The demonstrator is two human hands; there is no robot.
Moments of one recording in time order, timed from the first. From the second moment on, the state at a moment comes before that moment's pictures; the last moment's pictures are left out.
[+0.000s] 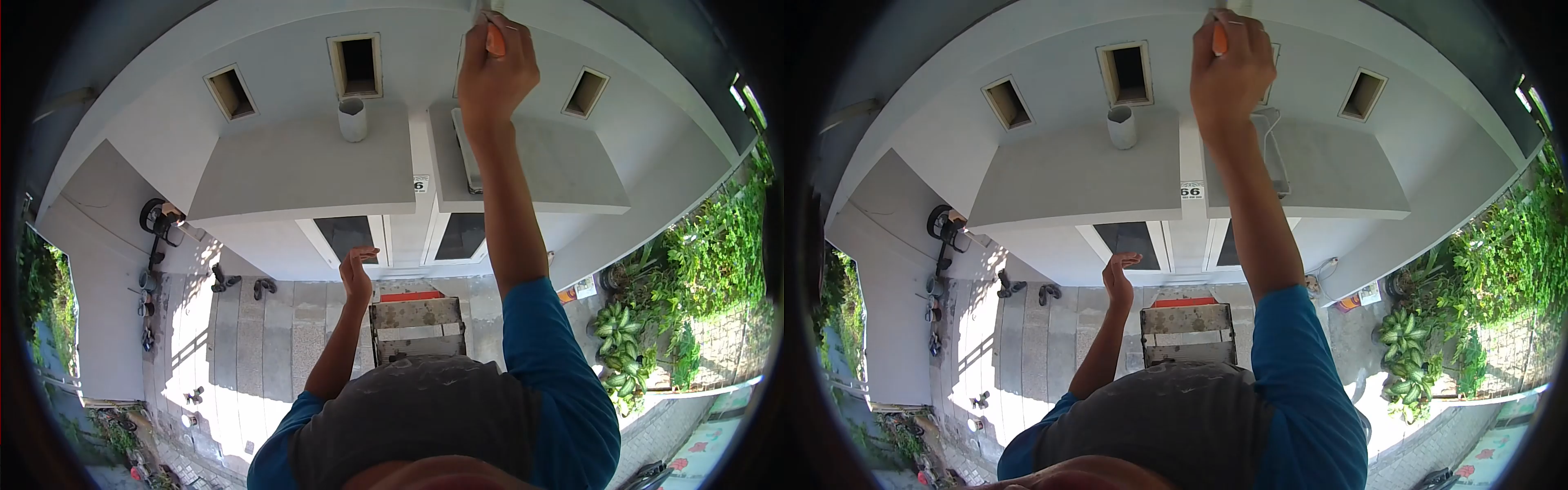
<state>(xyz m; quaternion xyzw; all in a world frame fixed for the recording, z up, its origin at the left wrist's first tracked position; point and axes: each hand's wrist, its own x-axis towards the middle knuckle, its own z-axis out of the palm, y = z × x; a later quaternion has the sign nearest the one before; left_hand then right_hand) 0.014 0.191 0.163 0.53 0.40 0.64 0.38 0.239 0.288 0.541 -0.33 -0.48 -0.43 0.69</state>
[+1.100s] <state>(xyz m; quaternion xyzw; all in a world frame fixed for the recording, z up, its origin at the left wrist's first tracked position) 0.035 0.178 0.226 0.58 0.31 0.68 0.32 0.104 0.298 0.593 -0.26 -0.60 -0.34 0.68</state>
